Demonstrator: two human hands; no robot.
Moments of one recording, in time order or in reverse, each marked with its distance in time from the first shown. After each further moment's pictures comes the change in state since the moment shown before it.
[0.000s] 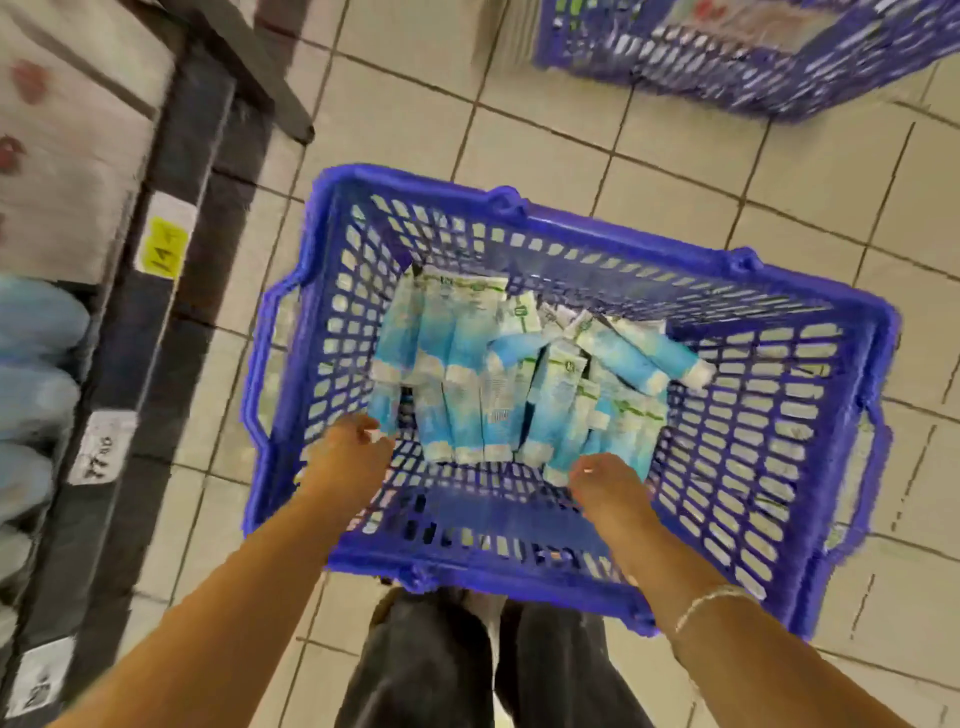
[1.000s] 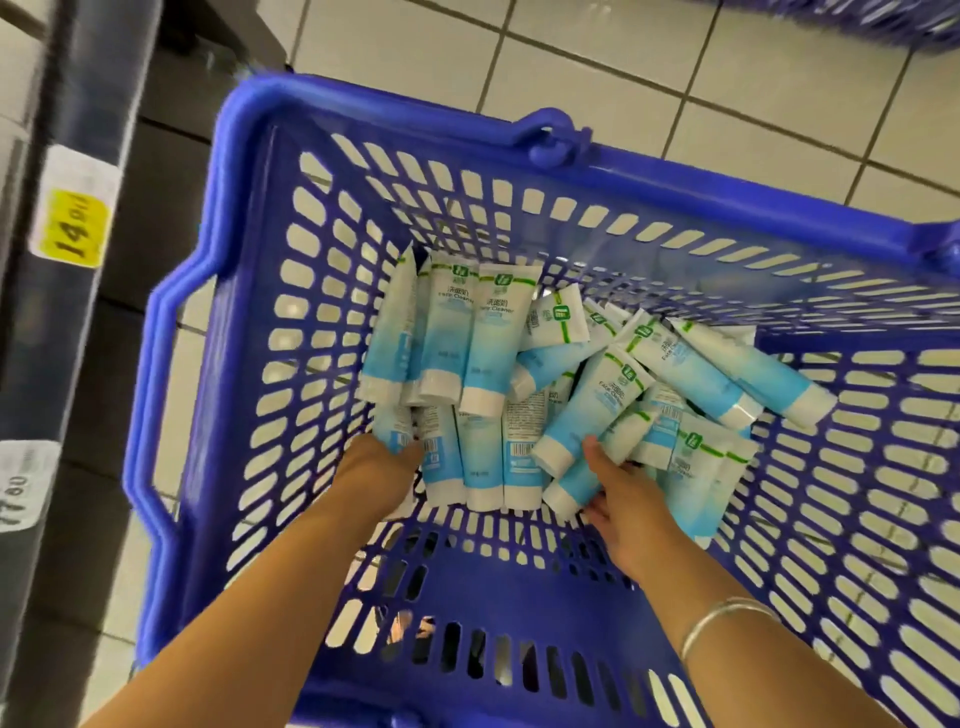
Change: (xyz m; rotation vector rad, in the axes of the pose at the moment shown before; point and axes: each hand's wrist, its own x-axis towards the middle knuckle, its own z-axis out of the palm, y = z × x) left_hand 0.091 -0.006 0.063 -0.036 -0.082 -0.250; right_hand 0.101 0.006 0.048 0.815 -0.089 0.149
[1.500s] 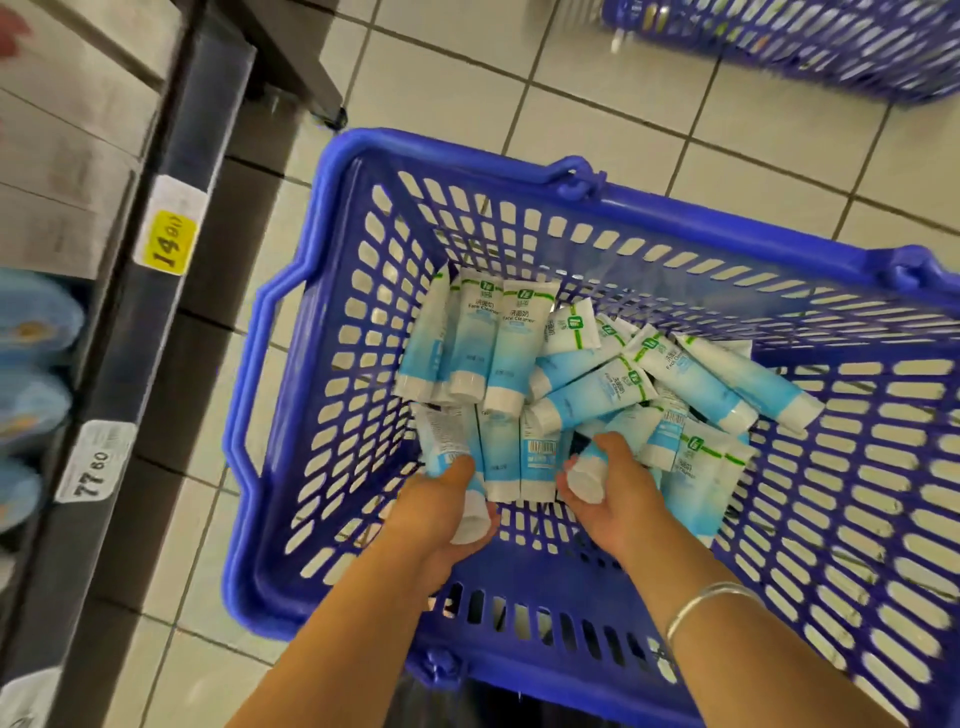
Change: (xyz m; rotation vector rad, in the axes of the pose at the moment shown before) left_hand -0.073 -0.004 0.005 -0.812 -0.270 -0.232; right_hand -0.039 -0.018 0.029 0.375 0.005 0.168
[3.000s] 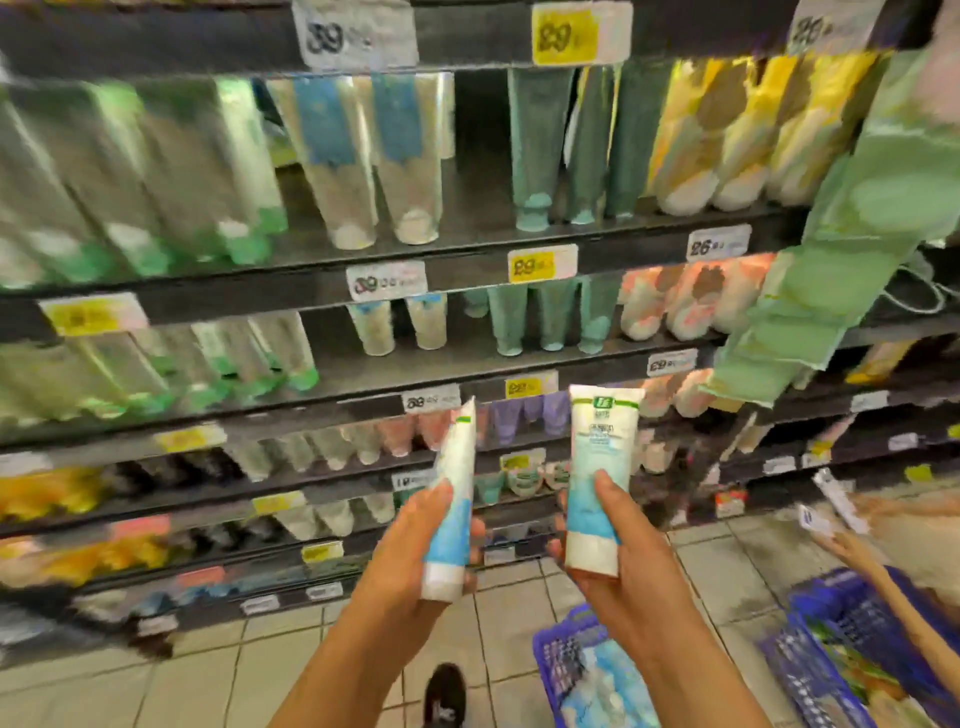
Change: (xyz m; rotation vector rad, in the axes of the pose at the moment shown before) left_hand -0.656 -0.157 -0.273 -1.006 -0.174 1.022; right_hand -0.753 0.106 0.001 -0.932 -1.226 -0.267
